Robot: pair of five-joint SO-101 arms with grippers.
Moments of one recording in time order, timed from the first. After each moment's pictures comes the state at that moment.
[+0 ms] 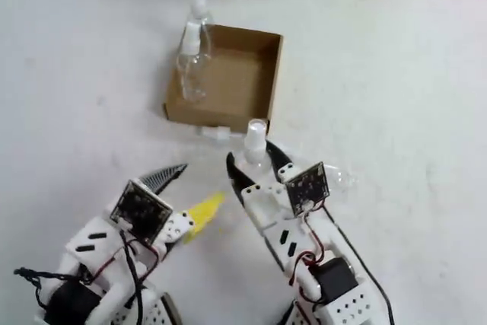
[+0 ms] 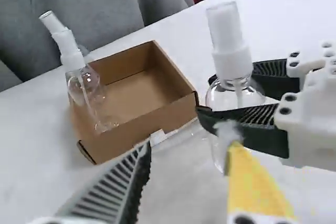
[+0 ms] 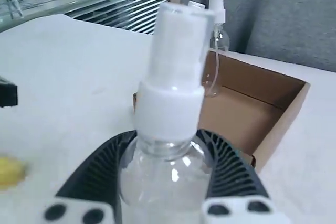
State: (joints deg) left arm 23.8 -104.5 69.5 68.7 -8.0; right arm -30.9 -102.5 95.0 25.4 -0.4
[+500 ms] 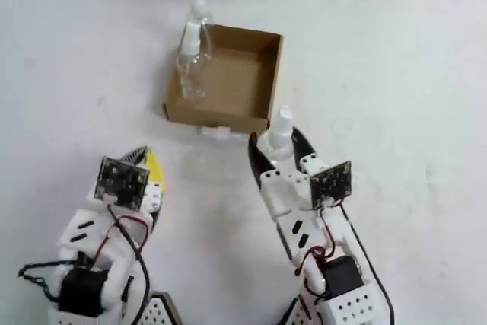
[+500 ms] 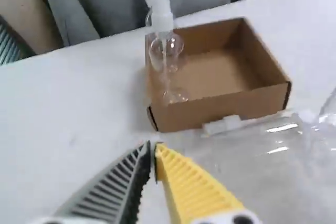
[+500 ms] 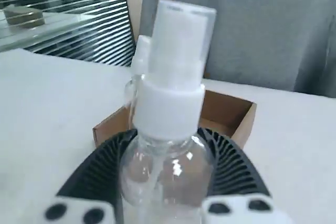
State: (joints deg) left arm 4.8 -104.4 78.6 60.9 -8.0; right arm -22.1 -102.5 93.5 18.9 -0.4
